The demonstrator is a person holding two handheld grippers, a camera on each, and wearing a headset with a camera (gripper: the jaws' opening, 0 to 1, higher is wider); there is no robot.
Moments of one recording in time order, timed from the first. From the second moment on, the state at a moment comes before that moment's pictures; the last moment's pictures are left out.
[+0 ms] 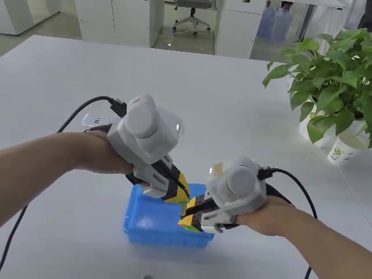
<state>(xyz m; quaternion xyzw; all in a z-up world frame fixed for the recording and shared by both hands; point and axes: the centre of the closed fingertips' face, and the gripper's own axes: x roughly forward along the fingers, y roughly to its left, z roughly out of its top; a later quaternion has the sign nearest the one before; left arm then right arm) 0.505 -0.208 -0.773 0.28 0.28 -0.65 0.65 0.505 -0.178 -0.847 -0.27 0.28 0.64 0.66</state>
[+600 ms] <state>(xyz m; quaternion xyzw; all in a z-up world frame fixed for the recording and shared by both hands) 0.507 -0.208 -0.787 0.28 0.29 -0.65 0.65 0.505 -0.179 -0.860 -0.28 0.29 0.64 0.65</state>
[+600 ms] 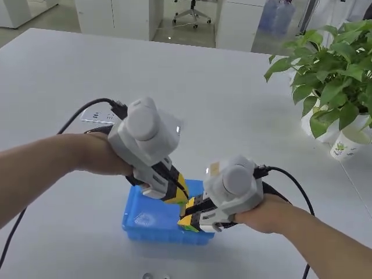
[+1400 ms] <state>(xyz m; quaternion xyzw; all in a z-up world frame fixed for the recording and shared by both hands) 0.503 -0.208 -0.768 0.29 0.28 -0.64 0.65 0.504 -0.179 -0.841 -0.28 0.28 0.64 0.66</state>
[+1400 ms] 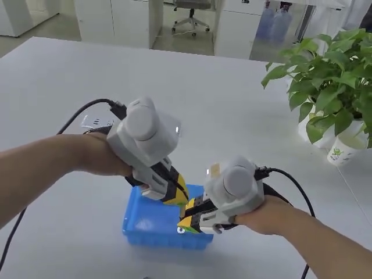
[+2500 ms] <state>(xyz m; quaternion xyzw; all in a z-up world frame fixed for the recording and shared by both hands) 0.464 -0.207 -0.730 0.29 0.27 -0.64 0.66 0.468 -0.176 -0.803 -0.28 0.25 0.64 0.67</state>
